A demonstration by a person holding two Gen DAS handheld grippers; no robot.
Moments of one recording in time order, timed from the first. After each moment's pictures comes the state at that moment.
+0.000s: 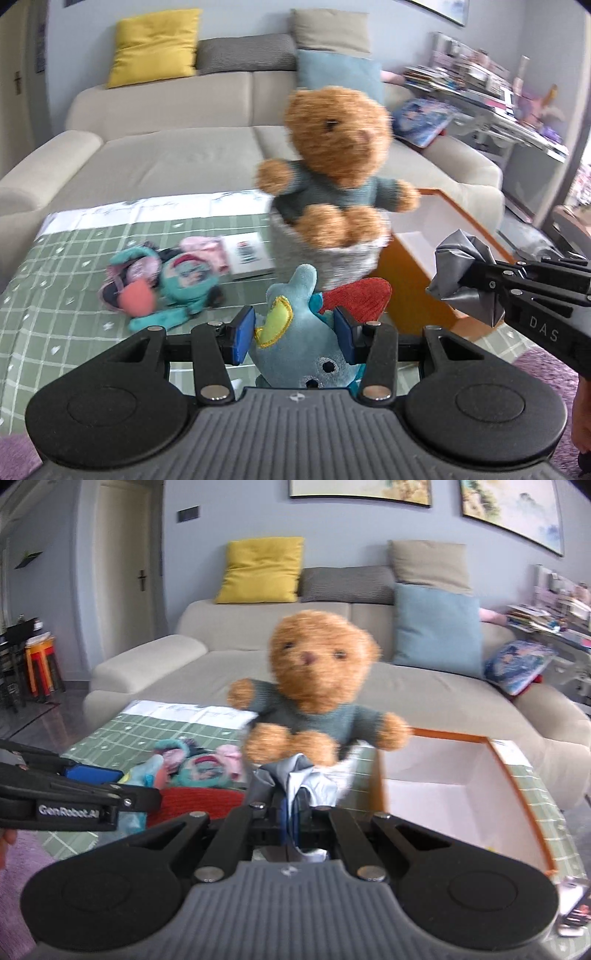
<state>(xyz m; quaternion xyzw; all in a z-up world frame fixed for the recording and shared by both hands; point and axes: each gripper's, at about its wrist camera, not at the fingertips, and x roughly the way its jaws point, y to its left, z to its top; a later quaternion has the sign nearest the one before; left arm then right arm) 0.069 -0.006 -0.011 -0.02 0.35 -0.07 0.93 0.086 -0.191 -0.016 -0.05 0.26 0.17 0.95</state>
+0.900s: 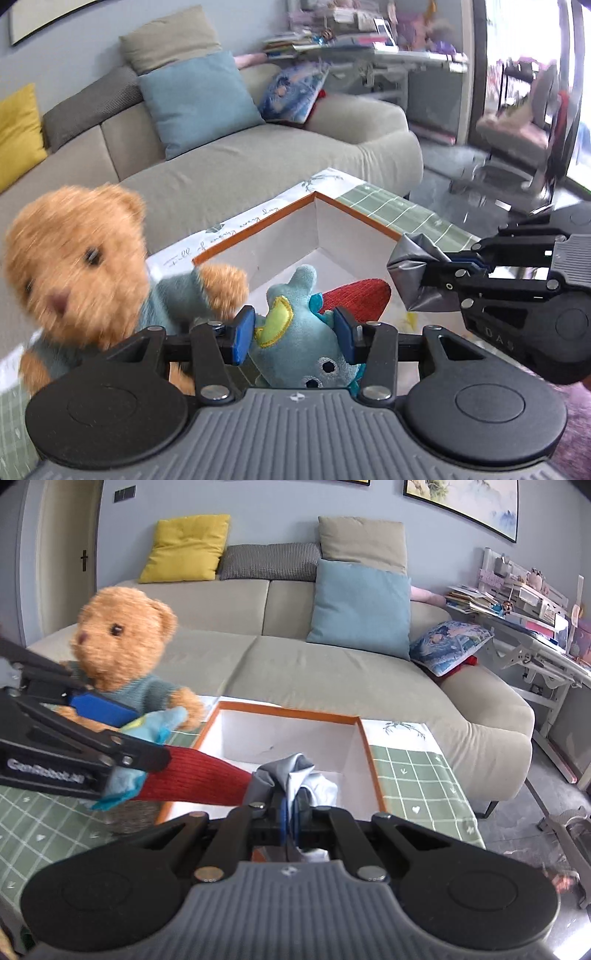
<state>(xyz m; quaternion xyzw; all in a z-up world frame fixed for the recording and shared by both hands) 0.202 -0.195 -0.016 0.15 0.34 -0.21 0.90 0.177 -0.344 -0.032 -0.09 0.29 0.09 0.95</state>
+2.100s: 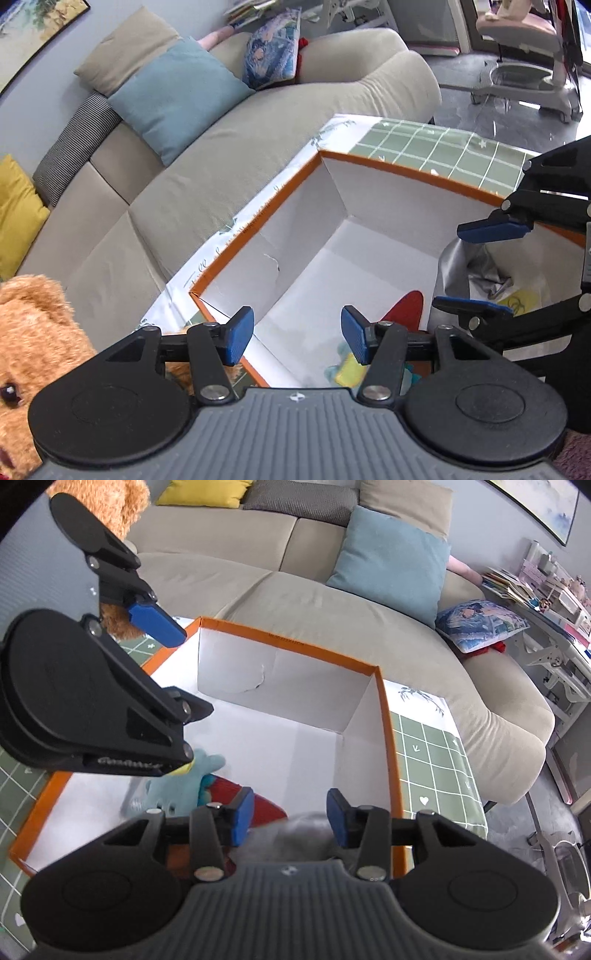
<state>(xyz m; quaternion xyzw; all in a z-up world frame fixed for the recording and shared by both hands) 0.252 -0.252 -0.066 0.32 0.35 -0.17 0.86 0.242 -0.347 -0.090 -0.17 0.36 0.11 0.91</state>
